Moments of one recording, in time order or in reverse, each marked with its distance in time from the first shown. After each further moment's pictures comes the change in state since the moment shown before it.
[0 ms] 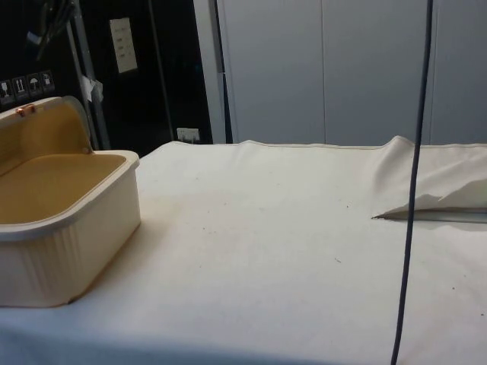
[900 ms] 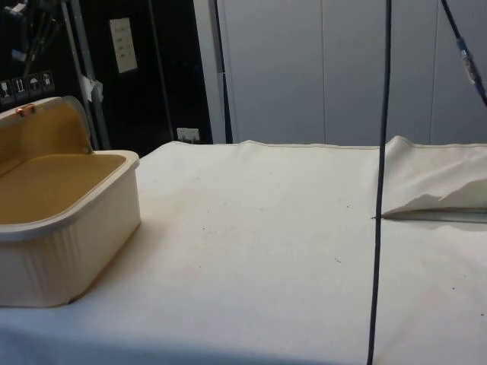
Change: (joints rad) arm -0.010 0.170 -0.010 0.258 0.032 -0.215 0.000
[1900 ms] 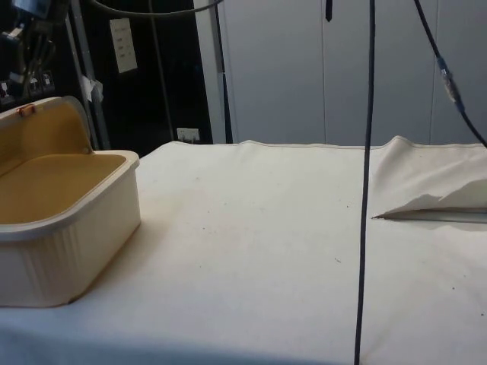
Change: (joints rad) arm 0.000 0.094 -0.005 0.074 -0.004 0.002 -0.005
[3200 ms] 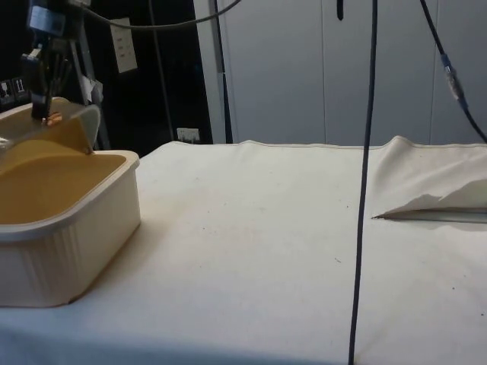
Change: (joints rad) arm 0.000 -0.024 0.004 -0.071 0.004 -0.079 -0.030
